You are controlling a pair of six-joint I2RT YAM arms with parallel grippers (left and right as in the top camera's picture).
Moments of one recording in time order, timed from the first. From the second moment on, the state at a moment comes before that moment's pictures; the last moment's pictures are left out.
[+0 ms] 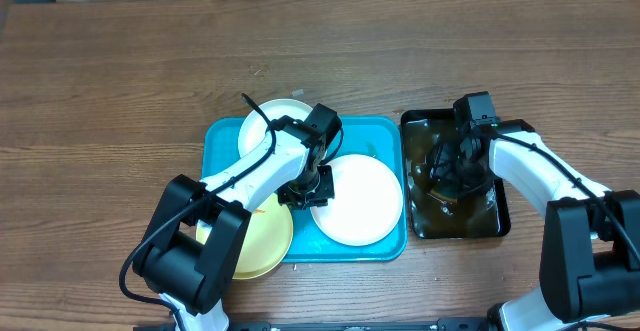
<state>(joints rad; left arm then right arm) -0.54 1.88 1.19 -0.95 0.13 -0.64 0.14 1.73 0.97 -0.72 -0.03 0.47</state>
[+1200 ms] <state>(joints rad) -0.54 1.88 1.19 -0.96 0.13 -0.64 0.12 1.73 0.98 -0.54 0.03 0.45</state>
